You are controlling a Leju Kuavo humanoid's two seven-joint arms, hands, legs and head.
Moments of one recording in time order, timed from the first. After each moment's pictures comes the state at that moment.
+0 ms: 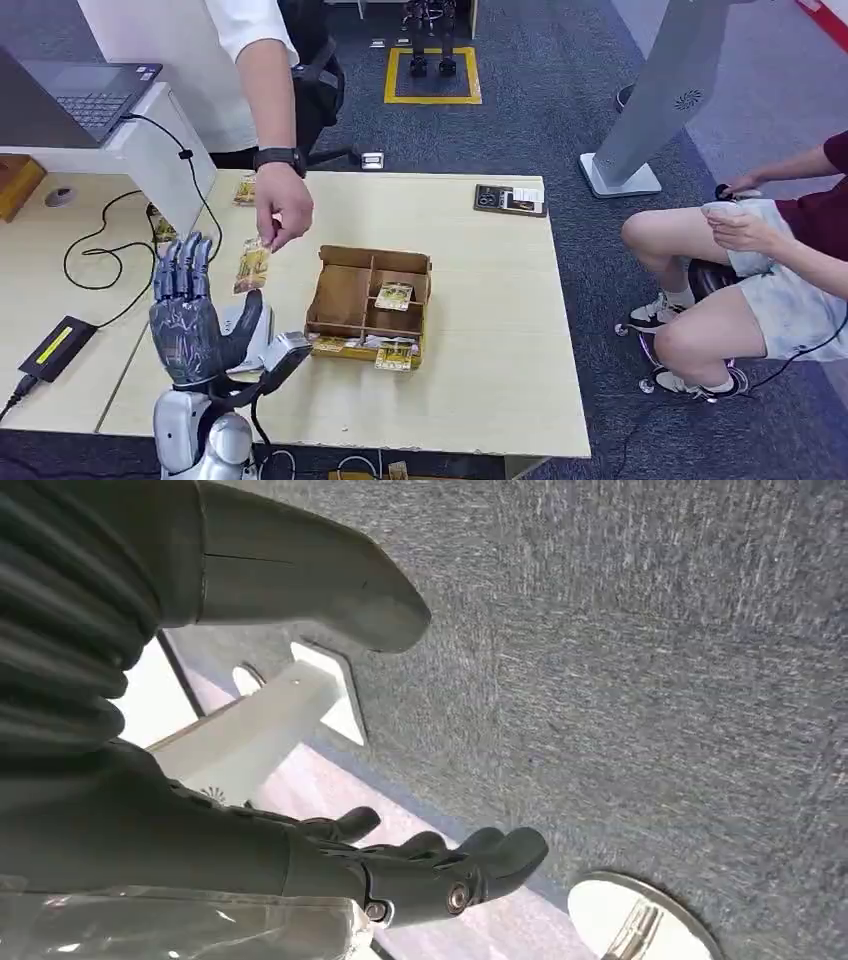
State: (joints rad) left arm -0.06 -0.28 0.12 -1.53 -1.23 0.70 -0.29; right arm 0.04 0.18 -1.05 -0.52 1.57 -0.53 0.02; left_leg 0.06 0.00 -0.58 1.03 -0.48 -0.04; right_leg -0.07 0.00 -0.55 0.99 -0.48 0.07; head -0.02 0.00
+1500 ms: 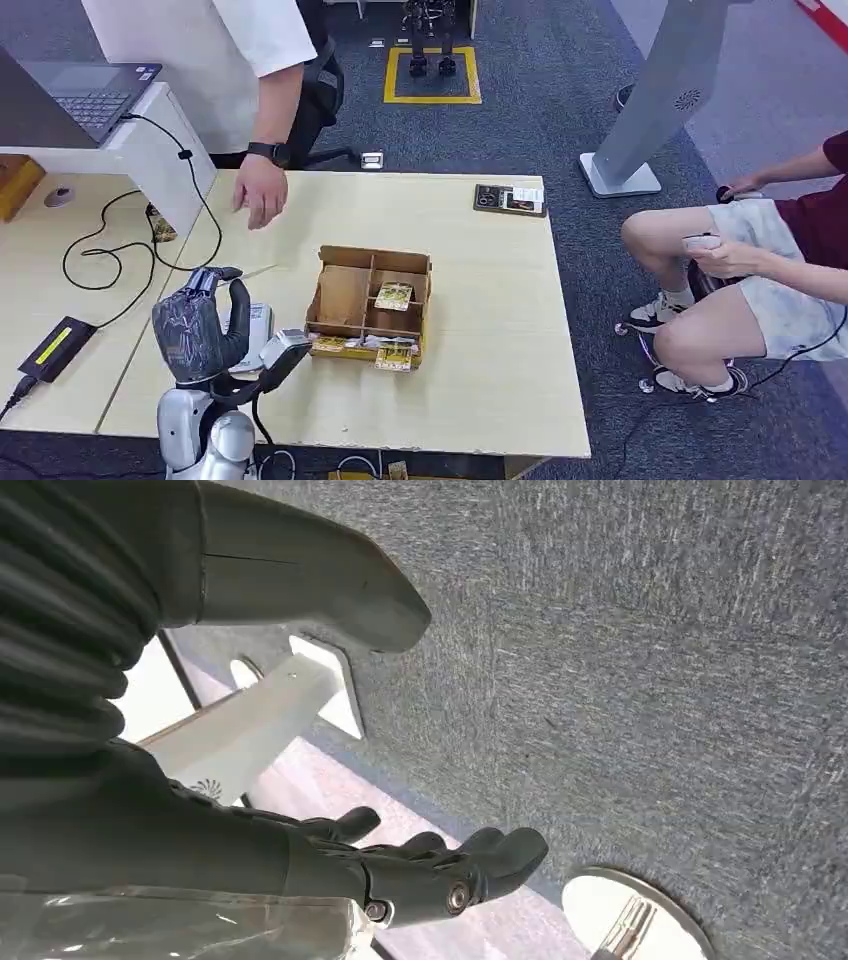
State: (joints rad) left arm -0.07 -0.28 0.12 -1.50 -1.20 0.70 -0.27; right arm 0.04 0.18 -1.02 -0.55 1.57 -0.50 0.03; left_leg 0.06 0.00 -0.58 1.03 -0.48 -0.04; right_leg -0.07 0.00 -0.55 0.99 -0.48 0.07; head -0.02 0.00
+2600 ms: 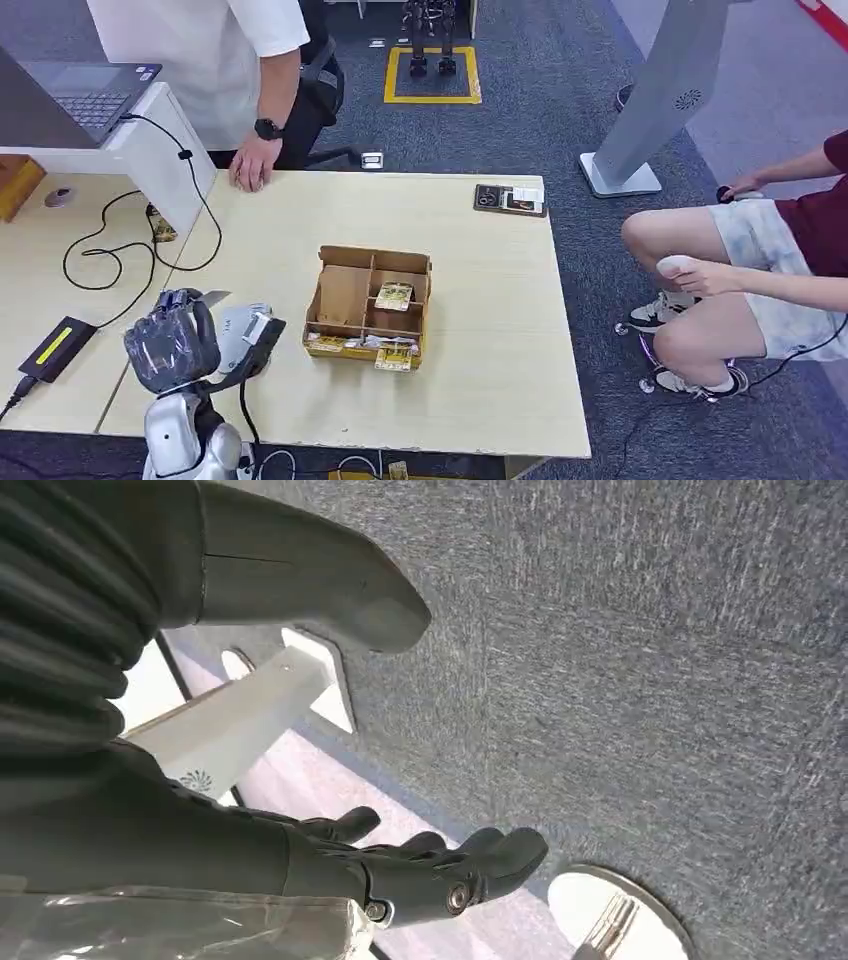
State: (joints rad) left arm -0.07 -0.17 0.12 -1.38 -1.52 0.70 0.27; right arm 0.04 0.18 -1.00 -0.53 1.57 -0.50 0.02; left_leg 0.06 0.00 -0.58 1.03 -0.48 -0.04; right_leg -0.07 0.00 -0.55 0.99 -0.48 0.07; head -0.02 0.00
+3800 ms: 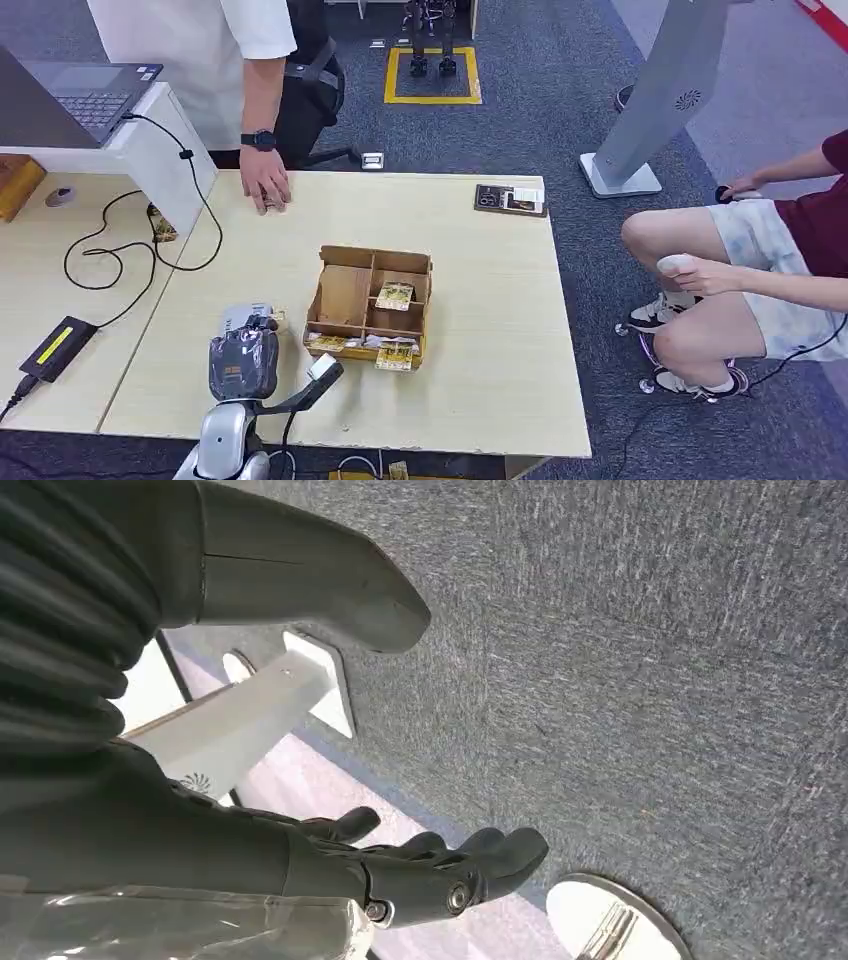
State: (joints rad) left arm -0.11 -0.03 -0.21 -1.10 -1.52 0.61 0.41; right arm 0.04 0.18 -1.01 -0.54 1.57 -0.47 0.02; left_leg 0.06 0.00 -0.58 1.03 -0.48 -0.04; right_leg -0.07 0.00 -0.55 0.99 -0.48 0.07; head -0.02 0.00
